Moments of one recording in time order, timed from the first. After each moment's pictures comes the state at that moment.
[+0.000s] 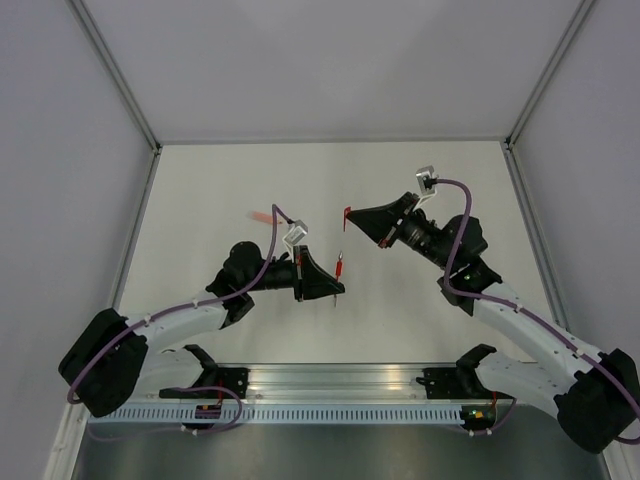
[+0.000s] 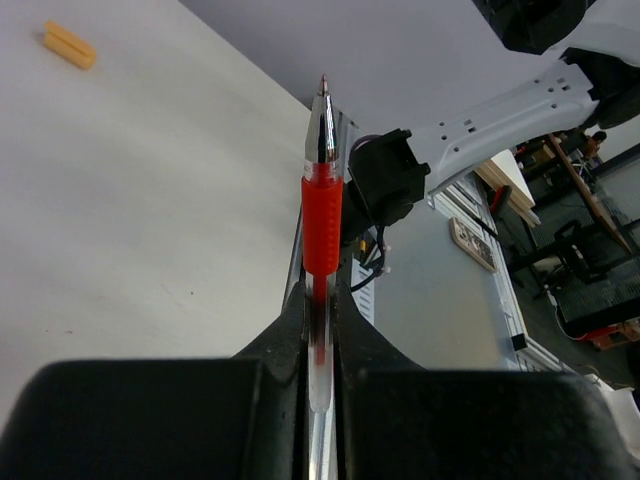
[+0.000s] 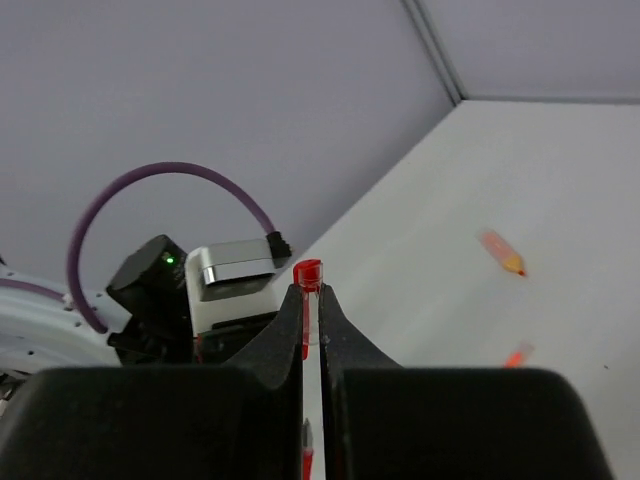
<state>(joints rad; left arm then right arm) -0.71 1.20 0.46 0.74 0.77 -0.69 0.54 1.03 0.70 0.51 -0.39 0.68</state>
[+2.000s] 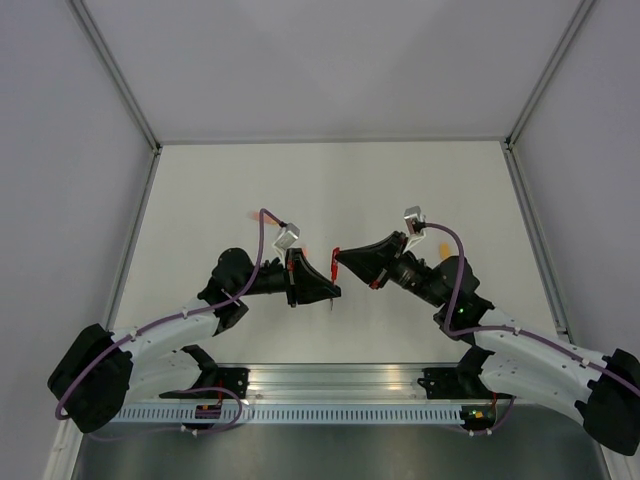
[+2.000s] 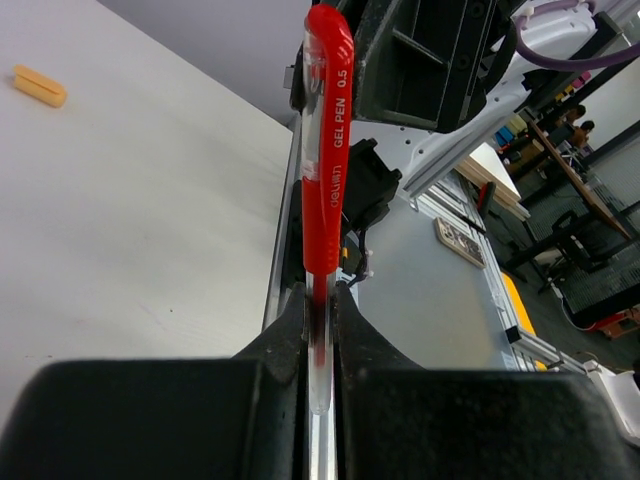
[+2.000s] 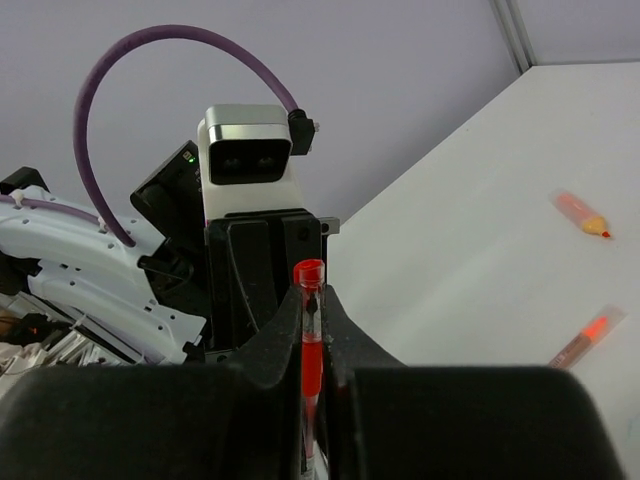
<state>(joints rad) -0.71 1.09 0.42 0.78 0.78 -0.70 0.82 0.90 0.46 0.68 -0.23 0.66</state>
